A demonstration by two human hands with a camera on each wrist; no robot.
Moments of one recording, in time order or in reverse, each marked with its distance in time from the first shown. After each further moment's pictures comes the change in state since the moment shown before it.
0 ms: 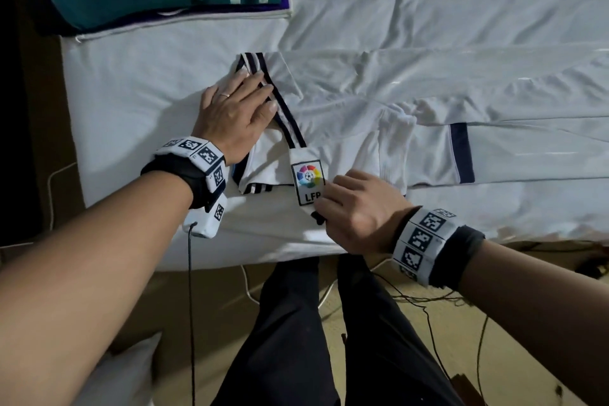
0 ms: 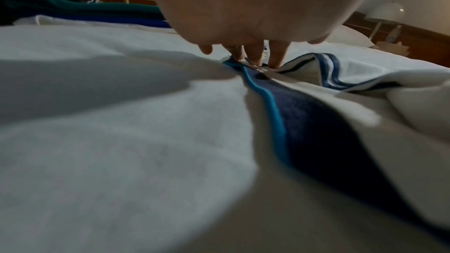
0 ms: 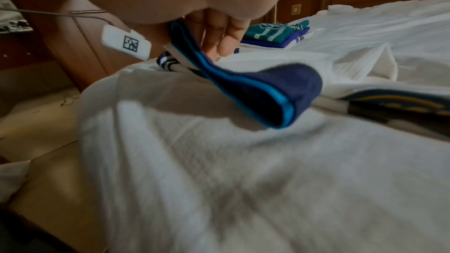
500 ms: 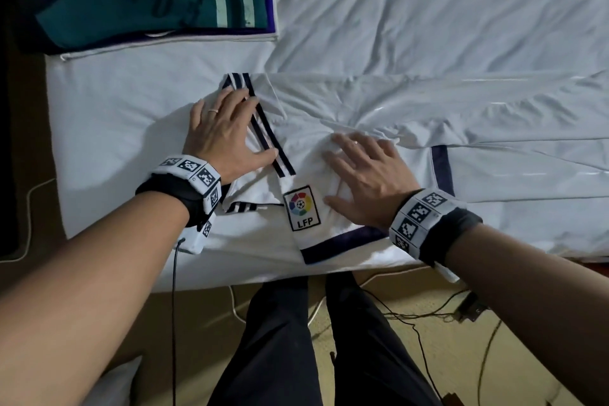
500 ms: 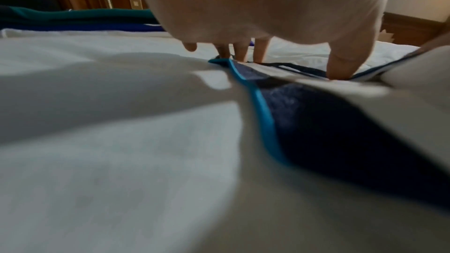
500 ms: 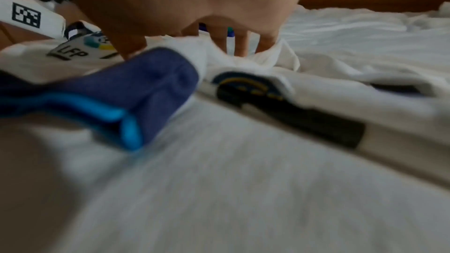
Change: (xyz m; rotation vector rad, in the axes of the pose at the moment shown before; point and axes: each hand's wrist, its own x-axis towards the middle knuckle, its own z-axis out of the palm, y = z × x) left_hand 0.006 0.014 -0.002 0.148 -0.018 -0.037; right_hand 0.010 0.063 -0.026 -0.252 -0.367 0.440
